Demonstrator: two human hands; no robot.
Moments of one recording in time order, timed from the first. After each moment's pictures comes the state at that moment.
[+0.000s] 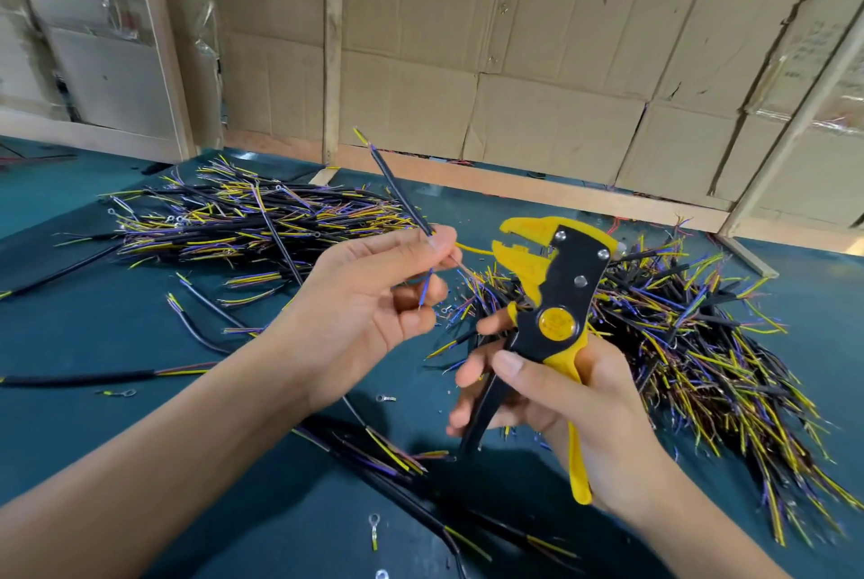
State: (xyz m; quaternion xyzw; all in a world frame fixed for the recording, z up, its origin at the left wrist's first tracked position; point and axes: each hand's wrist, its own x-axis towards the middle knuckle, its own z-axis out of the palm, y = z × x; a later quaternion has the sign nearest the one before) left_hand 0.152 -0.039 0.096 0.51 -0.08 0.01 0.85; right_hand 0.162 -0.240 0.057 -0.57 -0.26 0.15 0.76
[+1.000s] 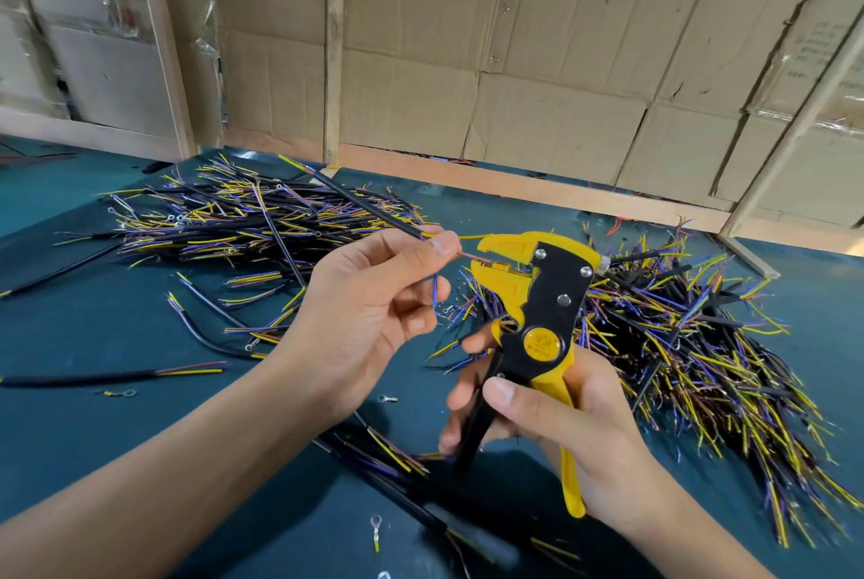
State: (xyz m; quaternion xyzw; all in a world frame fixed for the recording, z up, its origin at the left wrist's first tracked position) left_hand 0.145 -0.052 0.097 0.48 -0.03 0.09 0.87; right_hand 0.155 -0.239 0.055 -0.58 -0.29 0.17 0.74
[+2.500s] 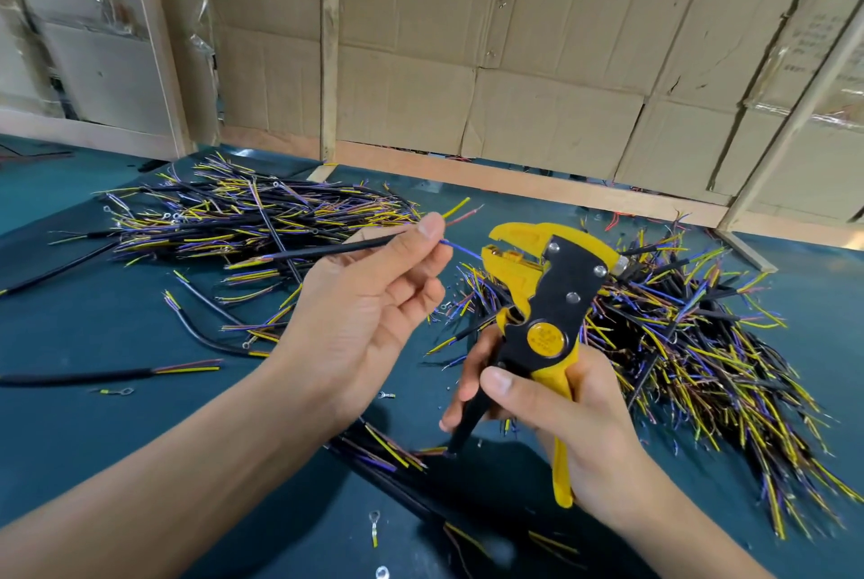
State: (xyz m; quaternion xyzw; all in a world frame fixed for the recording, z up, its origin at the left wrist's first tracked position) left_hand 0.143 -0.056 0.098 0.39 -0.02 0.09 0.92; right_hand 0.156 -0.233 0.052 -0.59 -0.30 0.12 0.74
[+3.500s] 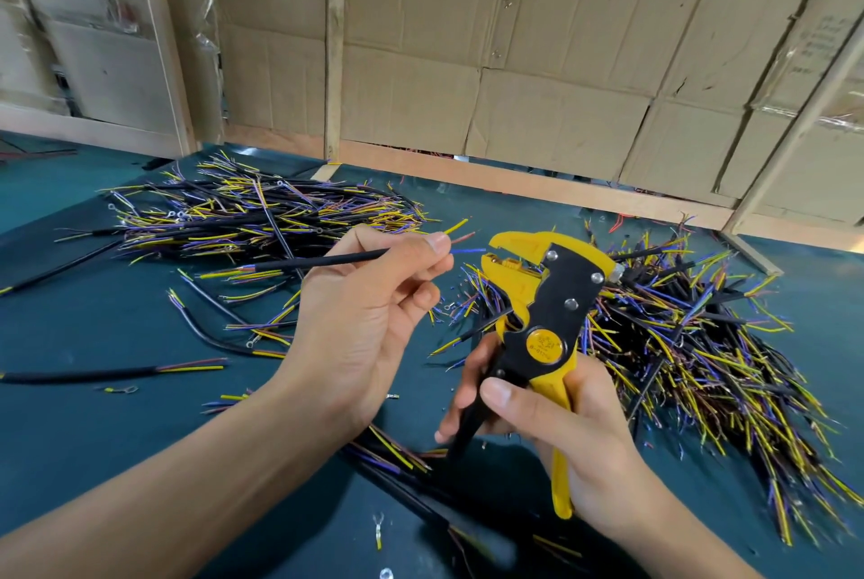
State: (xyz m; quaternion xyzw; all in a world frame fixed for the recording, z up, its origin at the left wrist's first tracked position) left_hand 0.142 -0.061 0.095 0.40 -0.01 0.18 0.90; right_hand 0.153 -0.234 0.046 -0.59 -0.29 0.14 0.74
